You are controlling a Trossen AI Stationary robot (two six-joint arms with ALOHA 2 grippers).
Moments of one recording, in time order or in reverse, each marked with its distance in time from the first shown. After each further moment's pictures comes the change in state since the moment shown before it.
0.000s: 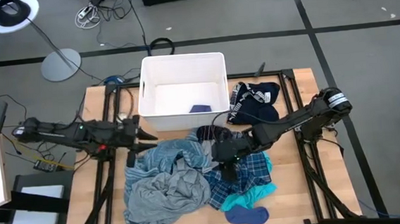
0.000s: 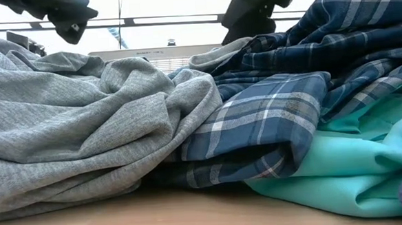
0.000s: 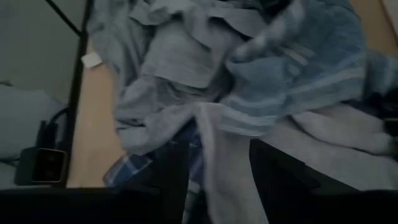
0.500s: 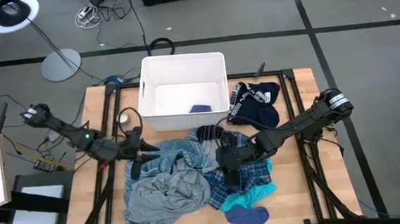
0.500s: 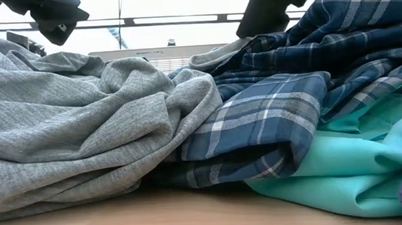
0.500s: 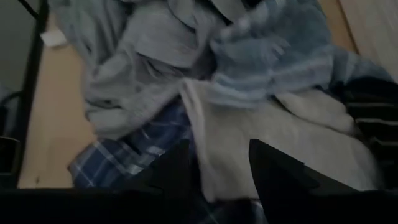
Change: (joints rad) left arm -0.313 0.136 0.013 0.010 -0.343 -0.205; right arm 0.077 0.000 0.000 -0.091 0.196 0.004
